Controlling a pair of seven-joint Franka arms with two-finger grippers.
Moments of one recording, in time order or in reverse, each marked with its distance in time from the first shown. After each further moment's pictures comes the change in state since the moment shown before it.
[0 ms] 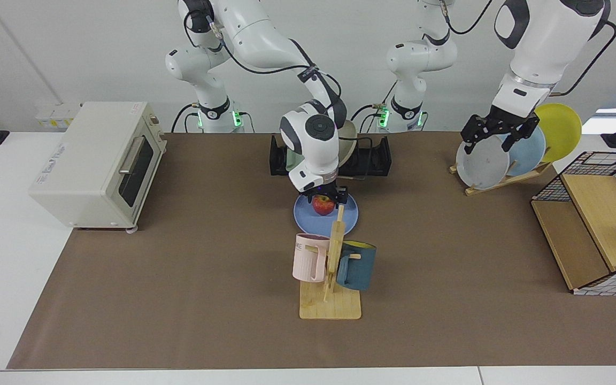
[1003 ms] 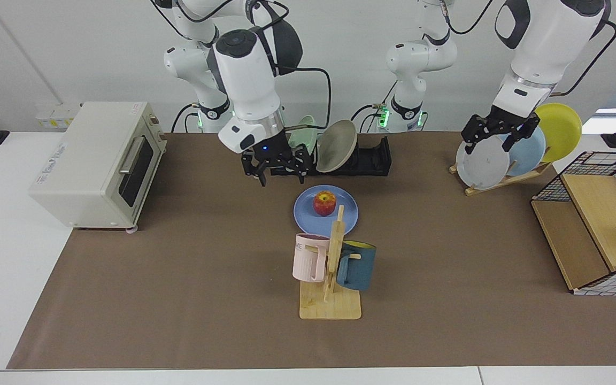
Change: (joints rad) left arm 0.000 0.000 0.001 0.000 0.000 0.000 0.000; right arm -0.212 -0.253 -0.044 0.217 0.000 -0.305 -0.442
